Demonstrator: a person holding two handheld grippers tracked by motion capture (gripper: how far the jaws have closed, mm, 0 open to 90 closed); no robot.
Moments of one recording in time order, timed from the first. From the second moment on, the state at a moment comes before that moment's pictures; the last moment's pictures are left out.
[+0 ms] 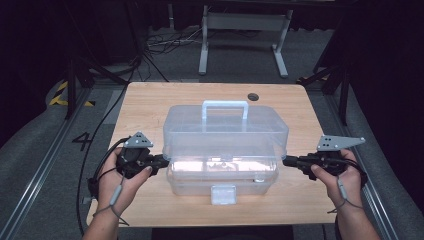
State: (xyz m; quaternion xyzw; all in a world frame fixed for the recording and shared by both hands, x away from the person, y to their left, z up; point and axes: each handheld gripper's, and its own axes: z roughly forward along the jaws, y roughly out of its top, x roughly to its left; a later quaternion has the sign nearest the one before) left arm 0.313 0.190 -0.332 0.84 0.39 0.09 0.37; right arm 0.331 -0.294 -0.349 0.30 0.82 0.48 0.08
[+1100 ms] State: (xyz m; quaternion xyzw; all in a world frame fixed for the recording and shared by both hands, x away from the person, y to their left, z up) left arm 0.318 0.184 -0.344 0.88 0.36 0.06 0.30; right arm 0.329 -0.288 -0.352 0.28 0.87 0.41 0.05
